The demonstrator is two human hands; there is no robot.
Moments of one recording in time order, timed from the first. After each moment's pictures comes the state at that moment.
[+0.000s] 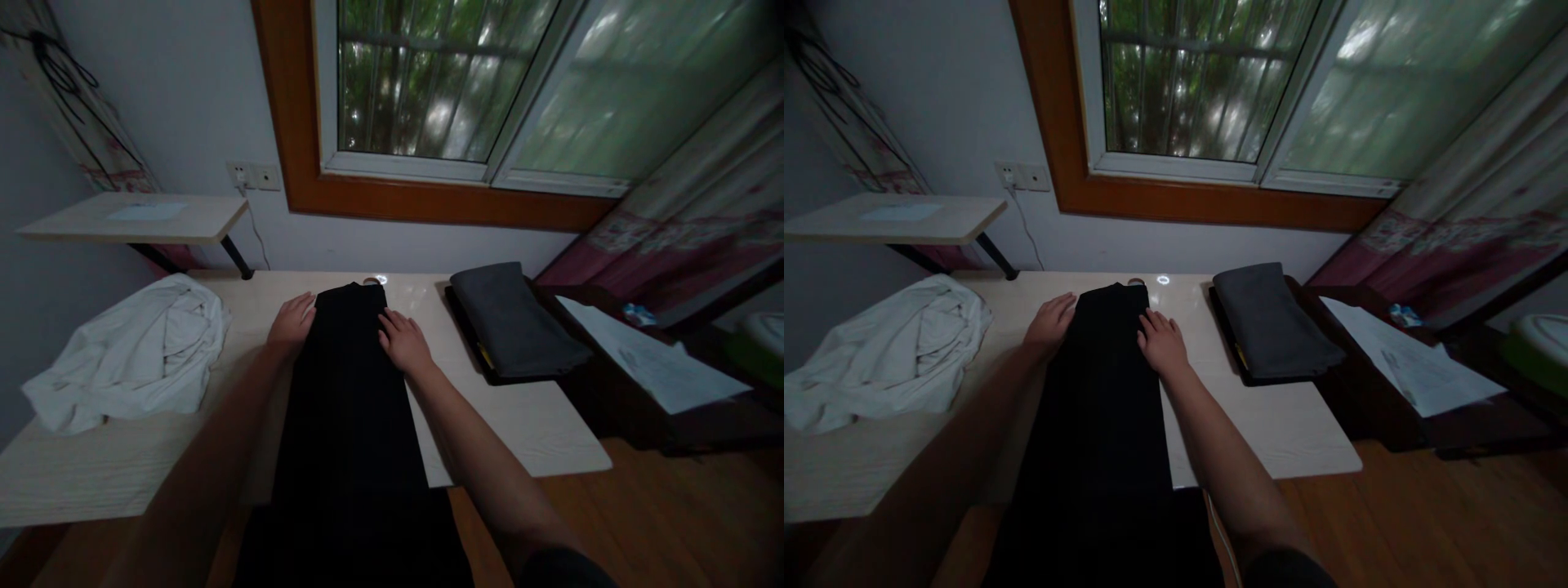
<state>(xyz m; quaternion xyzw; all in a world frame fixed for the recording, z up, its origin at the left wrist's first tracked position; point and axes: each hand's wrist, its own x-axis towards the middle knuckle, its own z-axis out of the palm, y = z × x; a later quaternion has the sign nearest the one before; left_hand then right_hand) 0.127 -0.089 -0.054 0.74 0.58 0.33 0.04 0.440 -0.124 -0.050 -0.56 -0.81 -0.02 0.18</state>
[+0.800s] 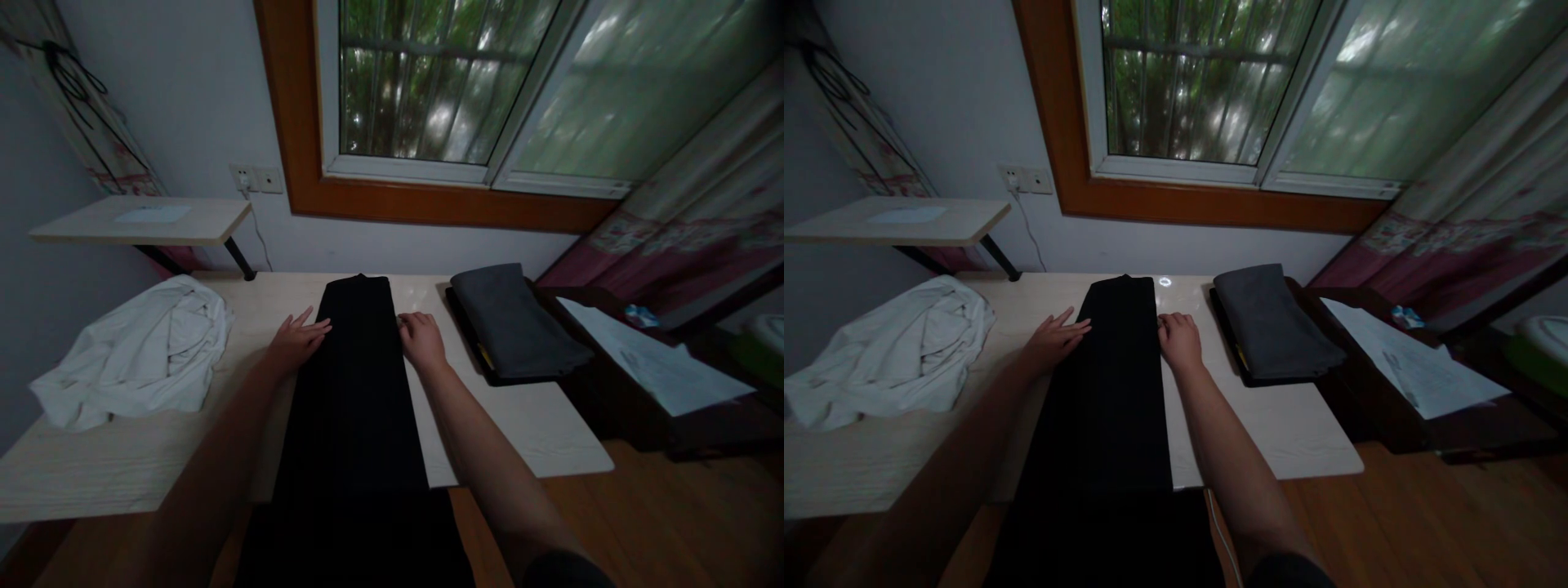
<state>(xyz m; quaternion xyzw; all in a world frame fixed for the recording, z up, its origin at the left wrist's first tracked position) 0.128 -0.133 -0.047 0.84 0.52 0.15 0.04 0.469 -0.118 -0.039 -0.59 -0.75 -0.01 0.29</state>
